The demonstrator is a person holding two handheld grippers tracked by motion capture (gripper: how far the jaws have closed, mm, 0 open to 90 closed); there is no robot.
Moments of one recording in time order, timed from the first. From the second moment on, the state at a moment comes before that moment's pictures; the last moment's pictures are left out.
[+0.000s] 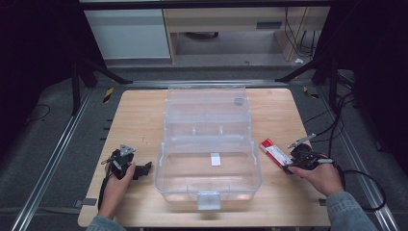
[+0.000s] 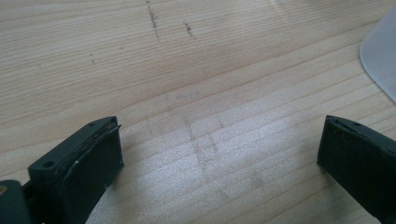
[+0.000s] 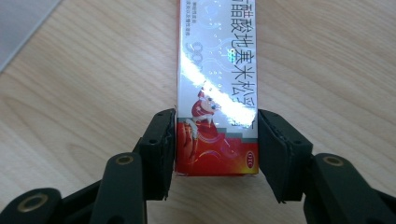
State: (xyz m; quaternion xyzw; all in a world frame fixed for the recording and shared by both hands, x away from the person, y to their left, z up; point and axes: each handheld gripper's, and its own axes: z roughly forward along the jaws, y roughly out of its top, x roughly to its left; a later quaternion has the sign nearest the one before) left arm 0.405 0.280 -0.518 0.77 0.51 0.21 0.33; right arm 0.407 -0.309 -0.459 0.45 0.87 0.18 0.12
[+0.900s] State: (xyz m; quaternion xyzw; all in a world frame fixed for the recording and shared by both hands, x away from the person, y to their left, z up) left arm 0.406 0.280 -0.518 0.77 0.51 0.21 0.33; right arm 0.423 -0.295 -0.458 0.47 0.87 0.12 0.07
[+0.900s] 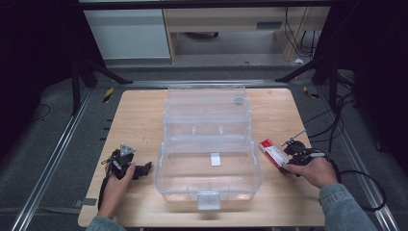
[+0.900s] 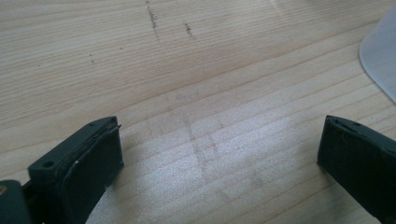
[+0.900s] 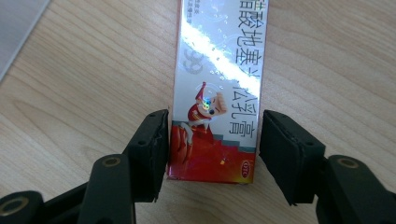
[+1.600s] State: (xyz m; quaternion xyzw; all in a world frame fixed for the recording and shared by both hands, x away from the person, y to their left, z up) left arm 0.406 0.280 -0.518 0.77 0.51 0.21 0.33; right arm 0.415 -0.306 -0.445 0.45 0.88 0.14 0.09
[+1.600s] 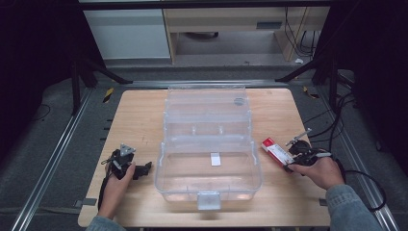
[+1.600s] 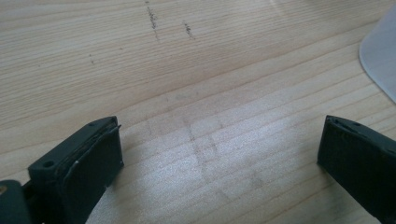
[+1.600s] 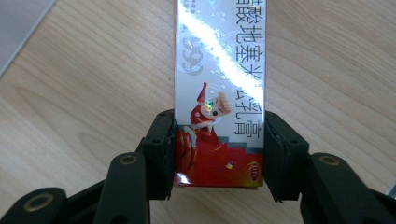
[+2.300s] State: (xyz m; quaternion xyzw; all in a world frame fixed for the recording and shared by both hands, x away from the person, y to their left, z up) left arm 0.406 0.280 -0.518 0.77 0.51 0.21 0.33; right arm 0.392 -0.322 -0.360 0.41 0.87 0.21 0.15
